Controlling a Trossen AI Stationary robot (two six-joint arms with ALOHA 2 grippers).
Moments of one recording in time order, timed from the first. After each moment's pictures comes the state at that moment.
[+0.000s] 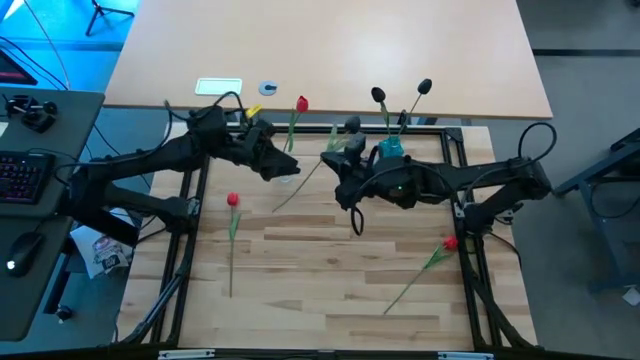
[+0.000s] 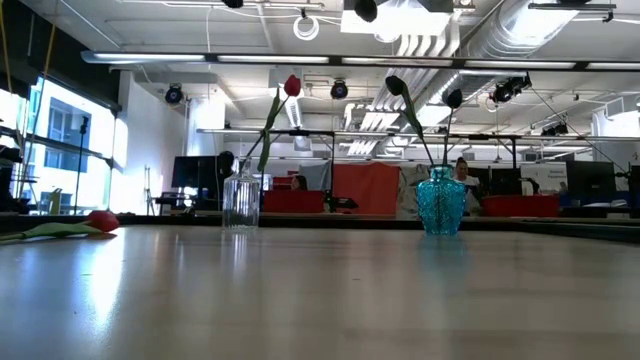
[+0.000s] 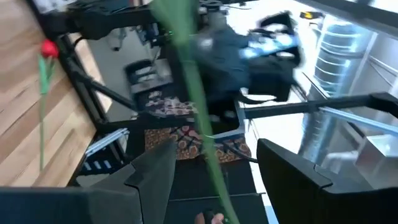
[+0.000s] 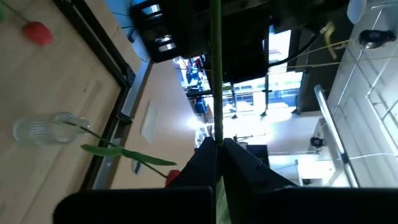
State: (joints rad) left arm 0.30 1.15 1.07 0.10 0.59 -1.45; right arm 0.16 1.53 1.54 -0.20 0.68 -1.27
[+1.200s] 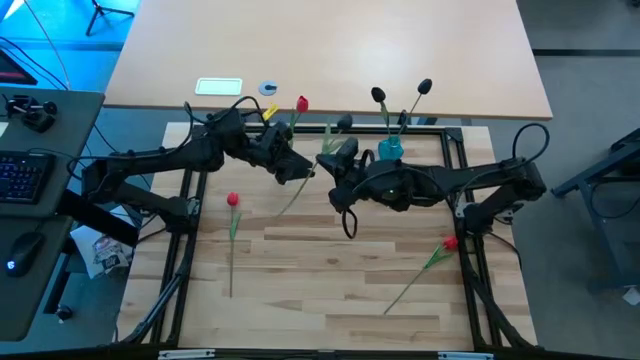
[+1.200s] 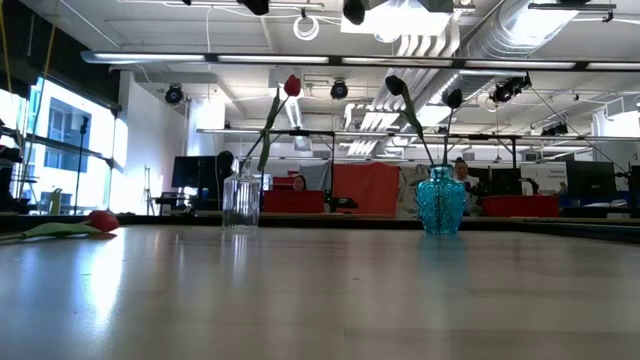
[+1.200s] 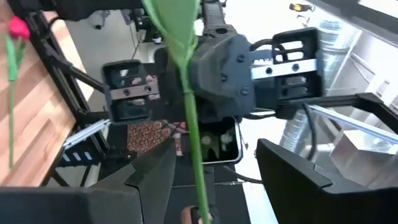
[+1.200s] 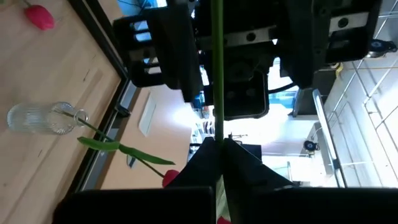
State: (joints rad) left arm 0.30 1.28 1.07 0.31 0.64 -1.55; right arm 0.16 1.57 1.56 -0.20 0.71 -1.33
